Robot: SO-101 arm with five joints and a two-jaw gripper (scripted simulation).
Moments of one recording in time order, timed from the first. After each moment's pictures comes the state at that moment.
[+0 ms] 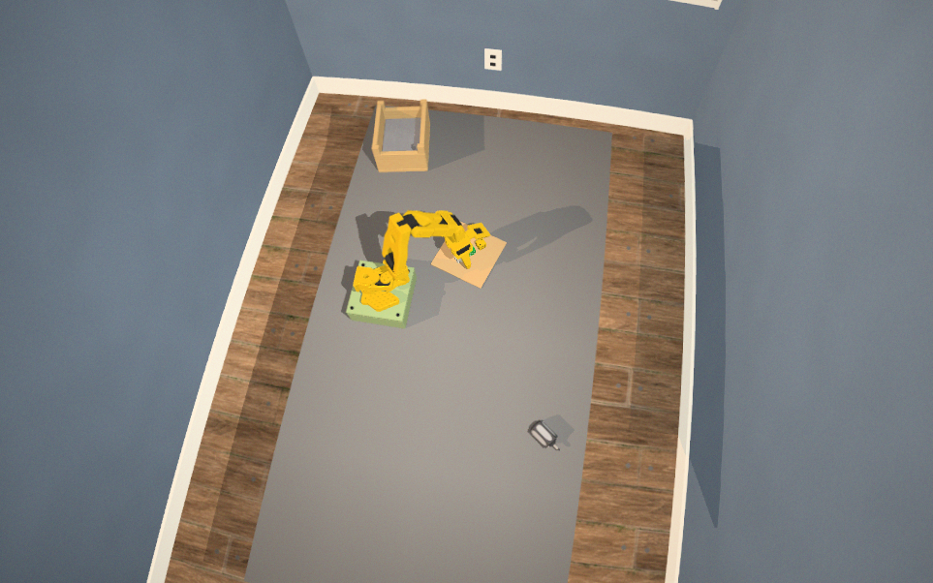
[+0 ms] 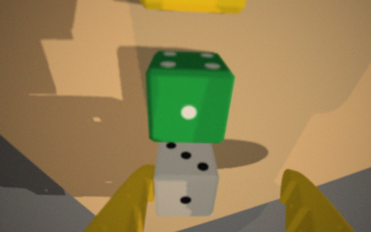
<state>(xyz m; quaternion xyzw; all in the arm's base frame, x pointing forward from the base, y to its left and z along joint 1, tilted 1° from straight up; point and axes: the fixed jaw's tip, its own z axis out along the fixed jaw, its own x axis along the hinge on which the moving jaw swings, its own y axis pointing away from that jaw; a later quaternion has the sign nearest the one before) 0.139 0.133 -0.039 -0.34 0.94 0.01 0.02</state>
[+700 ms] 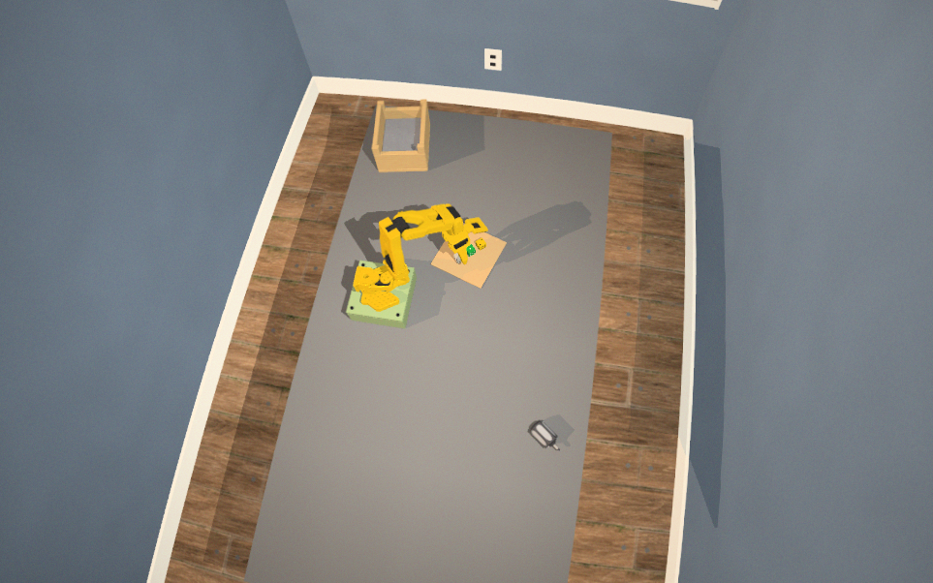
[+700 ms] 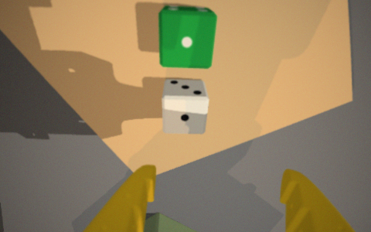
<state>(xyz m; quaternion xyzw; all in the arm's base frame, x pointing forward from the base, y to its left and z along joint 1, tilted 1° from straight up) 0.133 0.127 -0.004 -0.34 0.94 0.00 -0.01</state>
